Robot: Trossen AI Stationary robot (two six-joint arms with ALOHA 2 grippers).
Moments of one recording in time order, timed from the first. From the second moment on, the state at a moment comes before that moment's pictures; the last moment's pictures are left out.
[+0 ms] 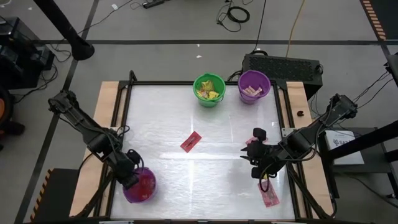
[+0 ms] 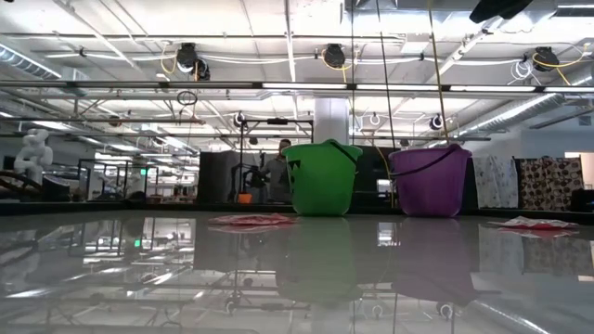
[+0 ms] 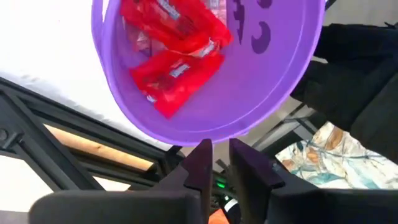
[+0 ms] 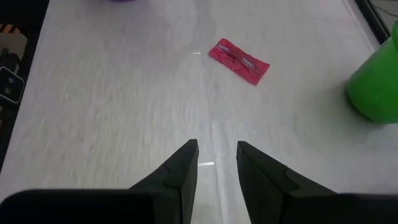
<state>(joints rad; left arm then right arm) -0.72 1.10 0.96 -0.95 0.37 -1.62 0.62 1.21 1.10 -0.84 0.53 0.55</state>
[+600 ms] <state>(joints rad) -0.47 1.10 0.96 -0.80 0.34 -1.50 0.60 1.10 1.10 -1.13 0.41 0.77</state>
